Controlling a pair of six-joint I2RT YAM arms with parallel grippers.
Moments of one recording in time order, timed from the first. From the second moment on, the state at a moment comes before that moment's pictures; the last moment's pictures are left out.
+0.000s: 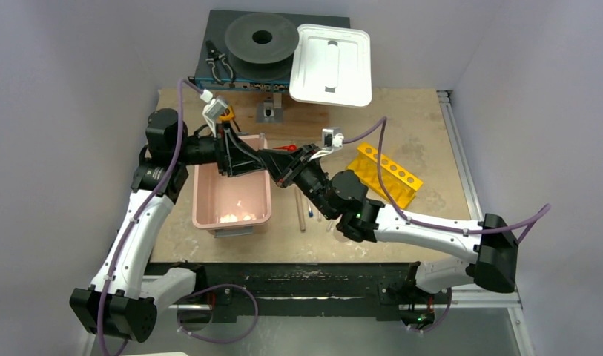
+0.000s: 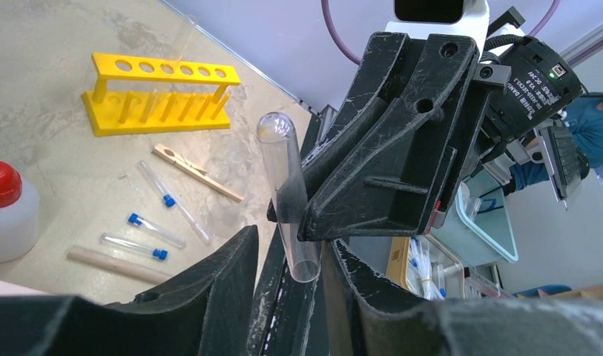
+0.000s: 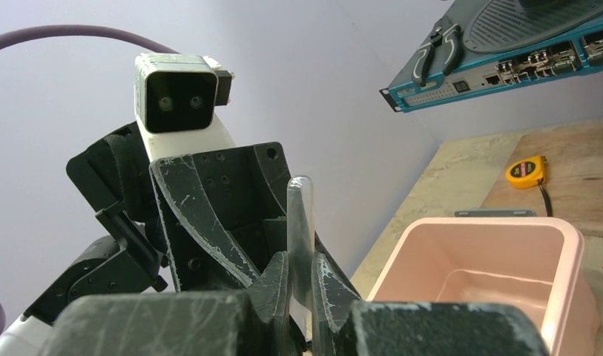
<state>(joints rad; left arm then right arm) -0.16 1.05 1.11 -0.23 1.20 -0.43 1.17 1.33 1.00 0.63 0.43 0.63</state>
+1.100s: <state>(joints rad) -0.15 1.05 1.19 -0.54 1.20 -0.14 0.95 1.31 1.24 0.23 -0.09 0.63</state>
